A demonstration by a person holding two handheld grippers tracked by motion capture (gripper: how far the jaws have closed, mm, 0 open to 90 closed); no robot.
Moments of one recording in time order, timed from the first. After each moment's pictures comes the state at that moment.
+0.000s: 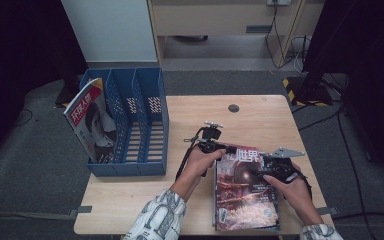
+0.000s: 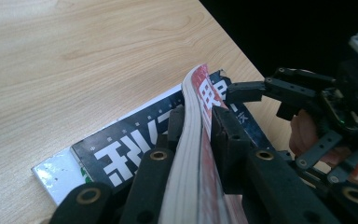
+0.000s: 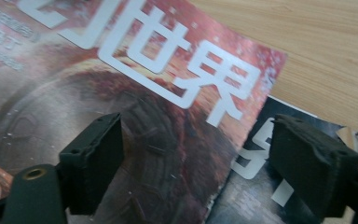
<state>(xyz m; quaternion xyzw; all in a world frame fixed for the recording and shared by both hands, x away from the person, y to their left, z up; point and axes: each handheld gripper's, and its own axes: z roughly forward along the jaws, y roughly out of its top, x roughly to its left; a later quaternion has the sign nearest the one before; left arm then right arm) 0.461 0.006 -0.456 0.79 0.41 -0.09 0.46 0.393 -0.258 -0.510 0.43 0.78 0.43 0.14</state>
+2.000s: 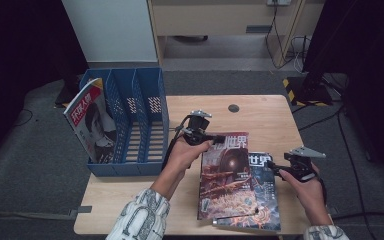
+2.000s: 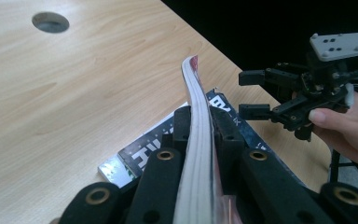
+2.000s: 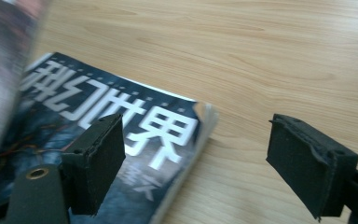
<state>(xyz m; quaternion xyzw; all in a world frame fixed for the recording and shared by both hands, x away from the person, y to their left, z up) 0.445 0.047 -0.386 0.80 0.37 -0.01 0.47 0.390 -0.305 -0.503 0.50 0.73 0.41 0.21</state>
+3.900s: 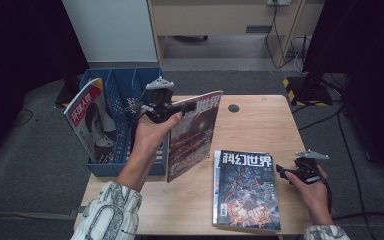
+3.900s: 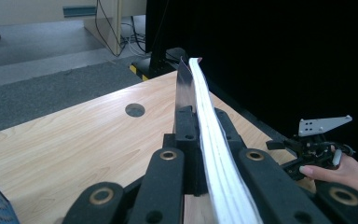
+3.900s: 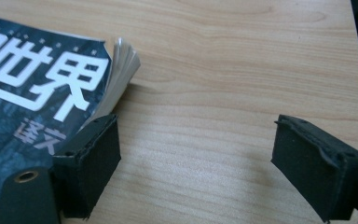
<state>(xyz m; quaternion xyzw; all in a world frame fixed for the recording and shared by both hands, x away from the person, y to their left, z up) 0.430 0.124 -0.279 0.75 0.38 0.11 0.53 0.390 -0.327 -0.523 0.57 0.73 0.32 0.22</state>
